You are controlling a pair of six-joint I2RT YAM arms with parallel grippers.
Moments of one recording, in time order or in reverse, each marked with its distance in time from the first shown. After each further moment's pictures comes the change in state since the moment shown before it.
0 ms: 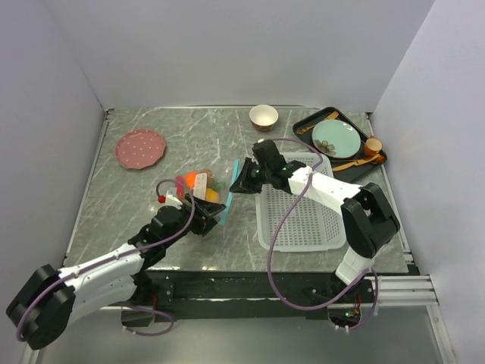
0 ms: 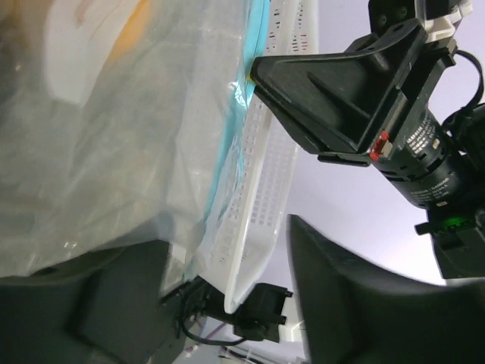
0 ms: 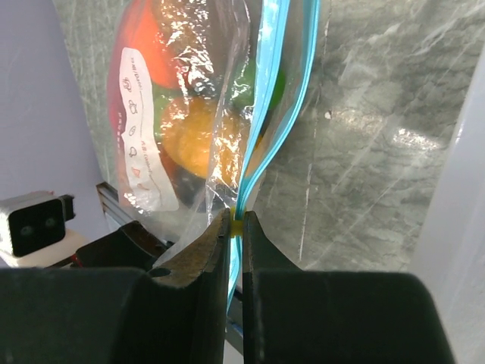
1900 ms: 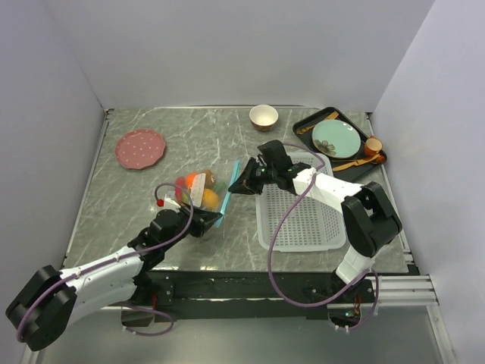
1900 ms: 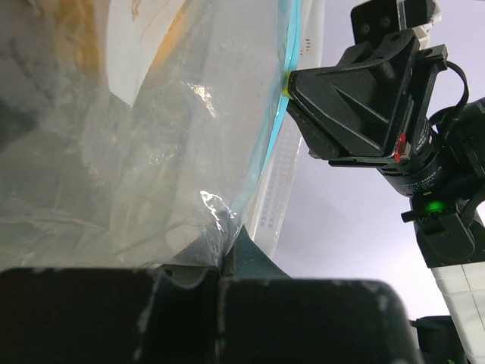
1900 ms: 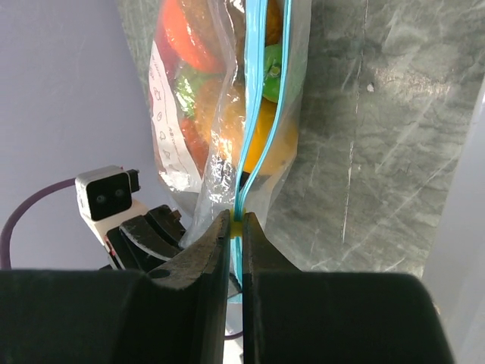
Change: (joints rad) left arm 0.000 0.010 -0.046 0.048 -0.002 -0.026; right arm -0.066 -0.004 -0.065 0.114 -0.186 0.138
